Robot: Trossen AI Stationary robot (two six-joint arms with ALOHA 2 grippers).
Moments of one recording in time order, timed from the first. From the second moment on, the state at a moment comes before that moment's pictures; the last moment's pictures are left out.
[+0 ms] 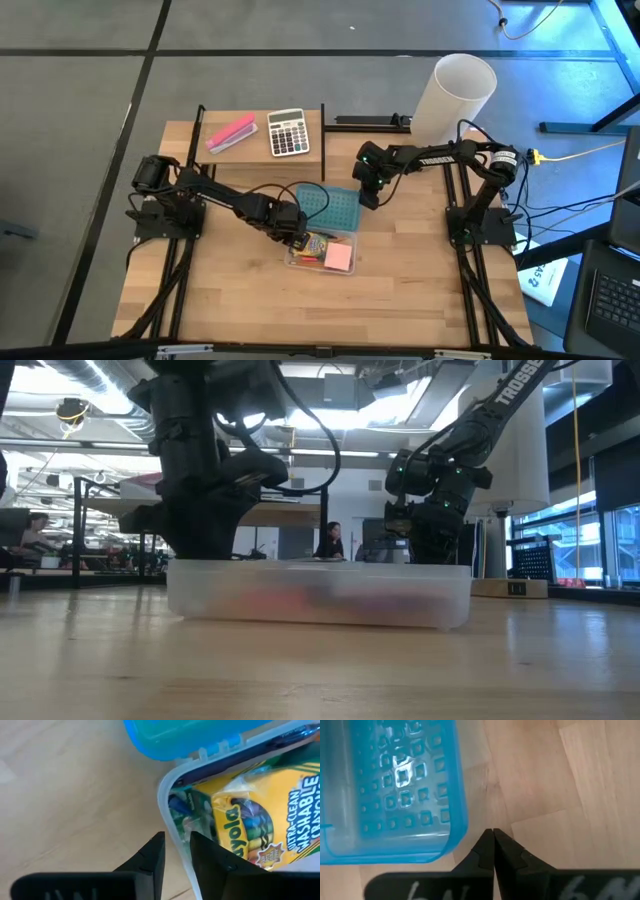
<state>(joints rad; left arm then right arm) -0.14 1.70 0.98 -0.53 -0.01 -1.27 -0.45 1.74 0.89 -0.33 -0.32 -0.09</state>
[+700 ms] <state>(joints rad) -0.14 1.70 0.98 -0.53 -0.02 -1.29 -0.44 1.74 0.89 -0.38 -0.47 -0.08</state>
